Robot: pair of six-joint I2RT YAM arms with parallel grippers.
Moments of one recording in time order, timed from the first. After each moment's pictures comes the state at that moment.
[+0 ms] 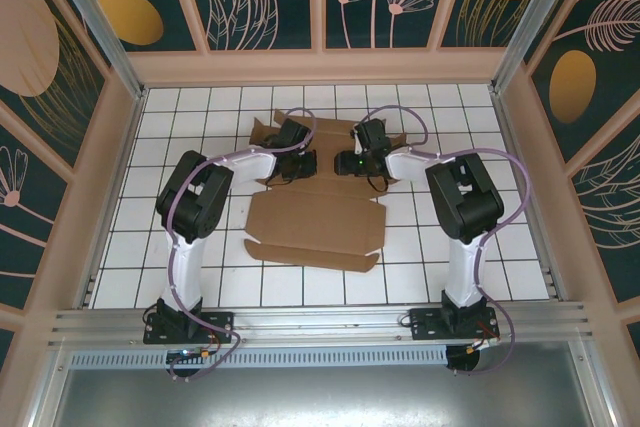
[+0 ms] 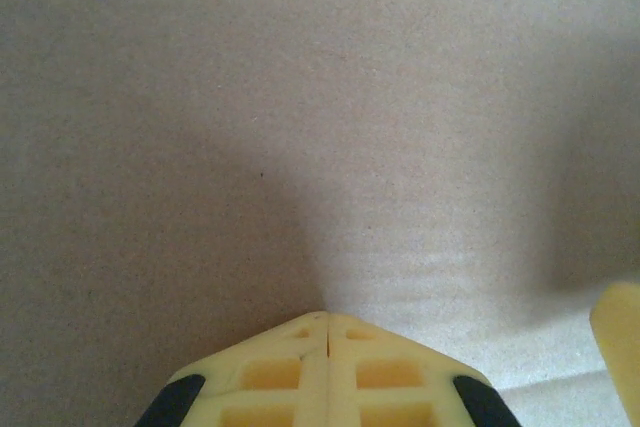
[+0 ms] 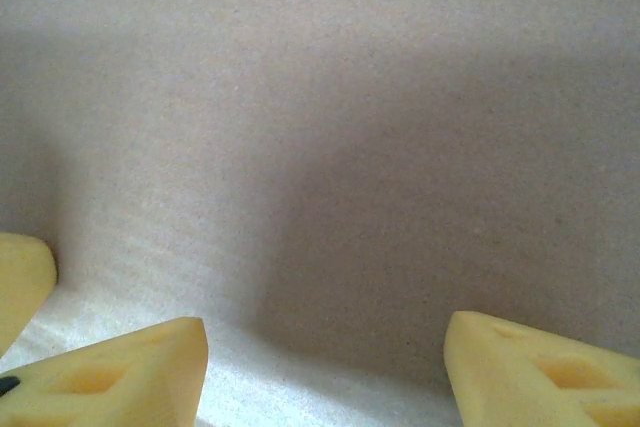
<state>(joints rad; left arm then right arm) -0.53 2.12 1.38 -0.25 0.15 -0.62 0.47 1.97 1.19 -0.17 -0.12 0.37</state>
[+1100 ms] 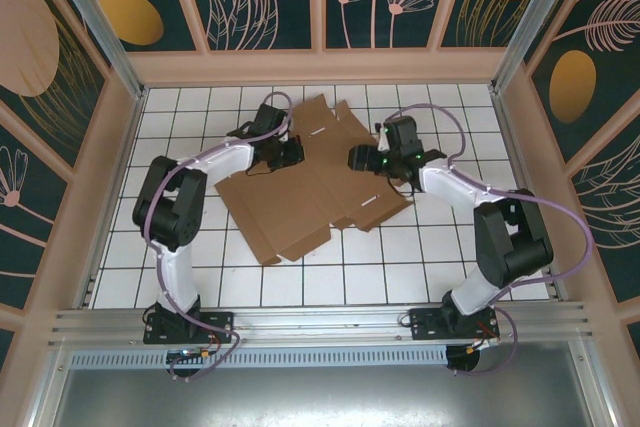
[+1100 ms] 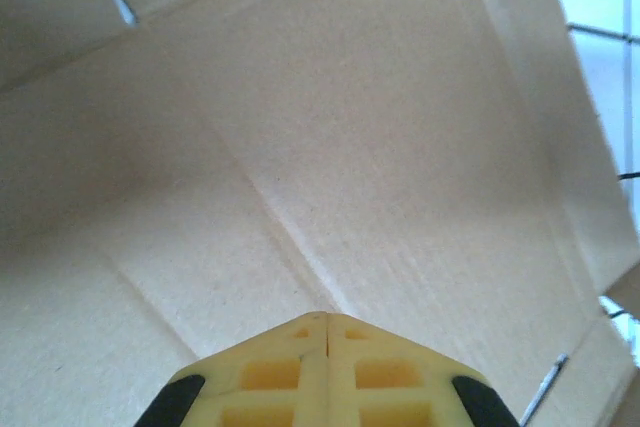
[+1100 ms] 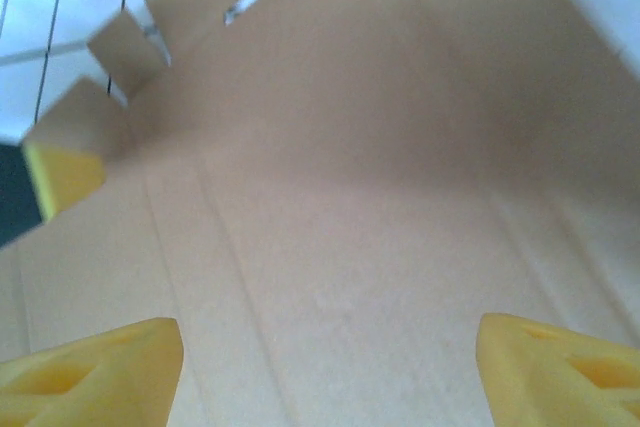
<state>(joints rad) -0.43 1.95 1.33 -0.29 0.31 -0.62 0.40 1.60 1.03 -0.22 -0.21 0.45</state>
